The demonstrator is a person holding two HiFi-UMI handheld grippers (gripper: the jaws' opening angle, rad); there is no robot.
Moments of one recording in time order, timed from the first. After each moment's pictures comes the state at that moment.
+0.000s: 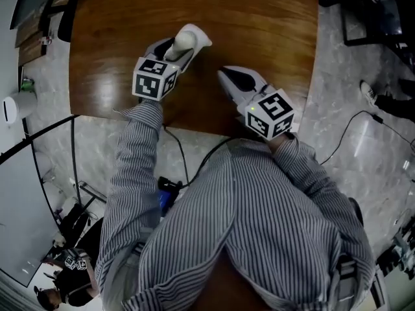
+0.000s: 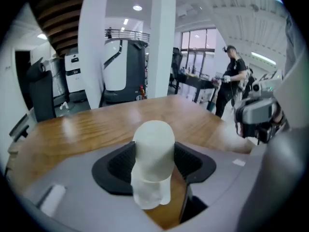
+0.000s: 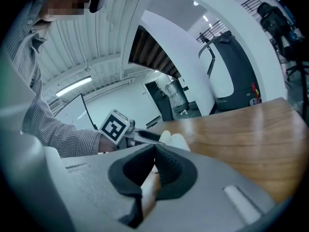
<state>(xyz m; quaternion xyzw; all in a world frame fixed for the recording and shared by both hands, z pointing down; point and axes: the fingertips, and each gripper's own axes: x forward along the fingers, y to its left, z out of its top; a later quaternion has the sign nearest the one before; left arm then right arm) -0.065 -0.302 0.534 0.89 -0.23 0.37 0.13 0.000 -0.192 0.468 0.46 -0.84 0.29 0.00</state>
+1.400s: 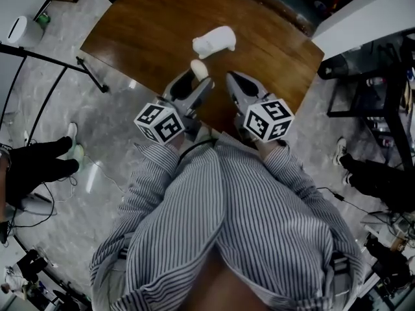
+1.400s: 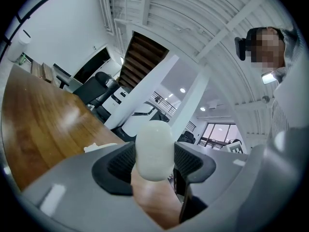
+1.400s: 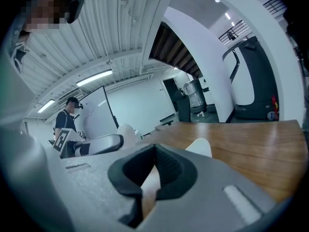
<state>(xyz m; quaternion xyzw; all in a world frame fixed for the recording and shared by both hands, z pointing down) -0.118 -0.129 0.390 0.86 -0.40 -0.13 0.28 -0.041 -0.135 0.406 0.38 -0.89 0.24 0.04</state>
